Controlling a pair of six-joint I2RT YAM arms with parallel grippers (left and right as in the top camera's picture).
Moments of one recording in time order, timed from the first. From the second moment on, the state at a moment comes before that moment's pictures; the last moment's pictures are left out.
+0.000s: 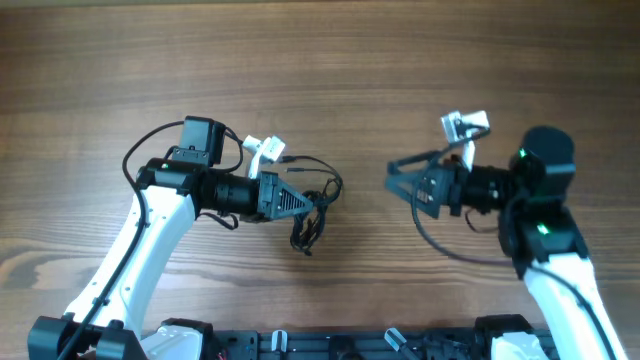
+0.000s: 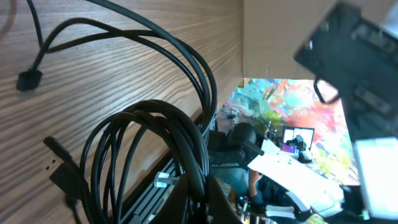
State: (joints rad) left arm -0.17 1.38 0.92 -0.88 1.11 -0.15; right arm 0.06 0.98 0.67 -0.05 -1.28 0.65
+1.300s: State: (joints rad) left arm -0.33 1.38 0.95 -0.83 1.27 -0.10; right arm 0.29 1.29 0.67 -0.08 -1.39 -0.19
